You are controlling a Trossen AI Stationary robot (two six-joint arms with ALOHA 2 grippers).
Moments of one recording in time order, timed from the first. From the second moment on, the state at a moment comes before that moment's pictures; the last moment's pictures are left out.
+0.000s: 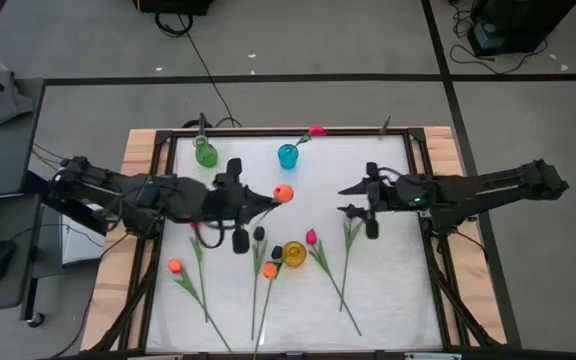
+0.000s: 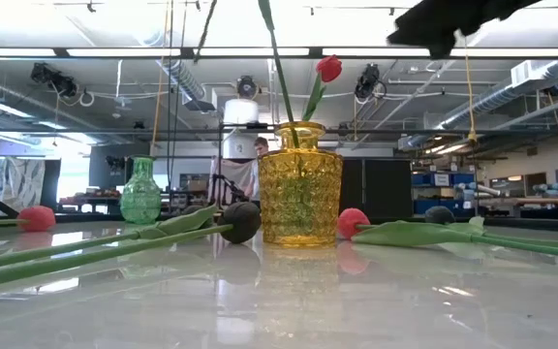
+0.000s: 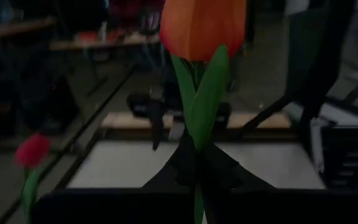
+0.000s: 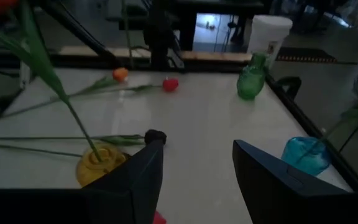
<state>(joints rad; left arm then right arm) -0.32 1.29 1.40 -0.27 -0.48 0.00 0.11 0.85 0.67 -0.13 0.22 0.01</state>
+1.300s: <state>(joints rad) -0.24 1.38 1.40 0.06 -0.19 0.08 0.11 0.65 0.67 -0.17 0.21 0.03</state>
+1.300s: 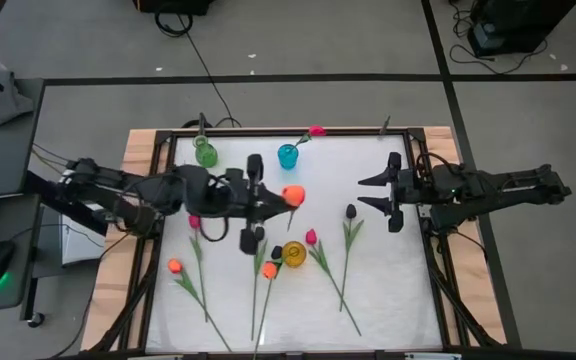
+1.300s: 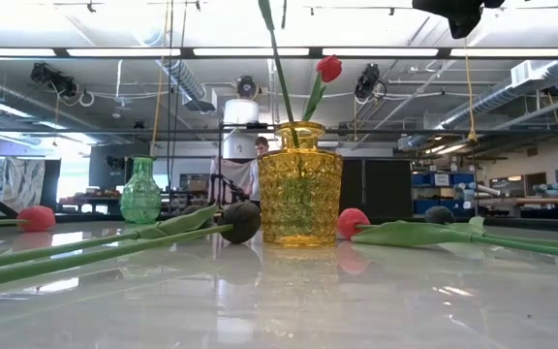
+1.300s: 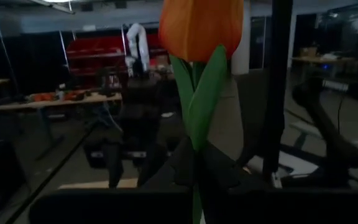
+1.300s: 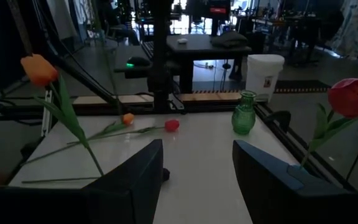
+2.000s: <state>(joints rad) -0.16 1.48 1.40 0.00 -0.11 0.02 0.11 0.65 0.67 -0.15 0.21 0.03</state>
